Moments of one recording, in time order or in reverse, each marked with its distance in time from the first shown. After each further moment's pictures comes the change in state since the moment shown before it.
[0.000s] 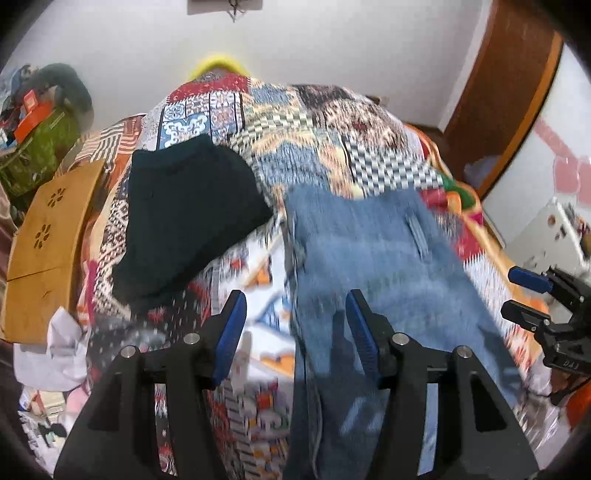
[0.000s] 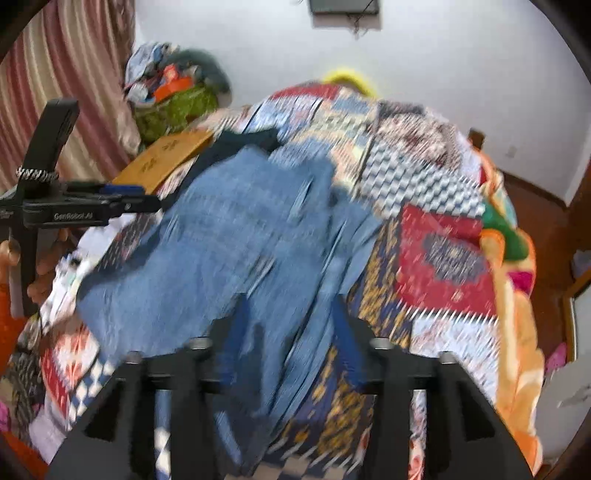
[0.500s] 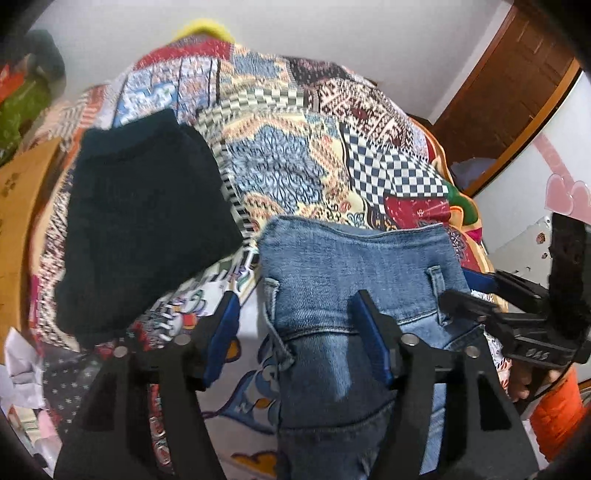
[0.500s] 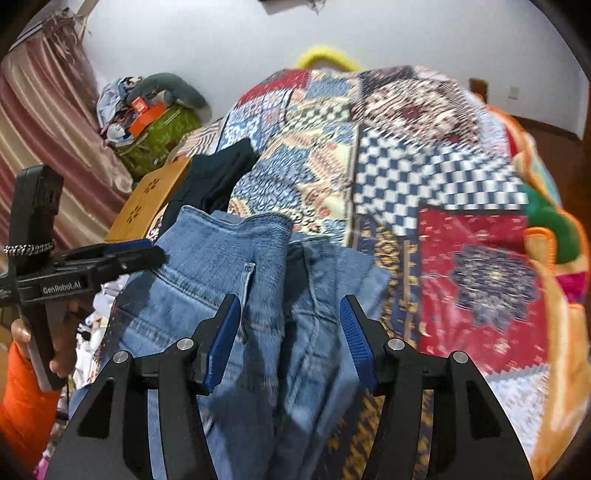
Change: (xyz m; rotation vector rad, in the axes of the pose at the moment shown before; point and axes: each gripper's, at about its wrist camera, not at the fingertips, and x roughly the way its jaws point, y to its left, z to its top) left arm 0.093 0.006 0.044 -0.059 0.125 -0.122; right arm 0.094 -0.051 0.056 0.209 0.079 0.142
